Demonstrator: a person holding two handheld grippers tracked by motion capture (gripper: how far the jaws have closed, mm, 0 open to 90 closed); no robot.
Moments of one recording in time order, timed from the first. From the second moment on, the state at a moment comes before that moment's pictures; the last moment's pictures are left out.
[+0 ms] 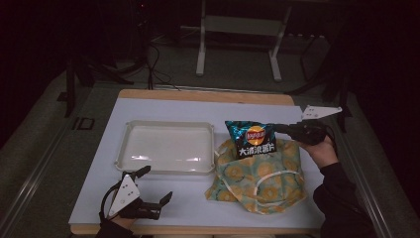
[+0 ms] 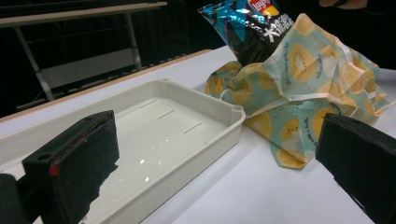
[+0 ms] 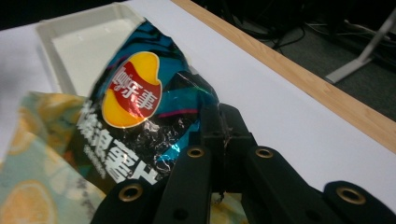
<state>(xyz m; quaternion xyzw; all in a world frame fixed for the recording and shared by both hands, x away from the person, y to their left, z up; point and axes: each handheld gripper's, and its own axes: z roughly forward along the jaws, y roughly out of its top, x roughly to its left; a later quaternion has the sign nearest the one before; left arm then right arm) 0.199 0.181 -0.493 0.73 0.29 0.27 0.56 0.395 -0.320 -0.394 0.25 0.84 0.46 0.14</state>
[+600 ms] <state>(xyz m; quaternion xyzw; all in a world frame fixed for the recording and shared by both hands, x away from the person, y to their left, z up) 0.199 0.181 -0.493 0.72 0.29 0.27 0.56 0.389 -0.325 -0.356 0.24 0.82 0.50 0.17</state>
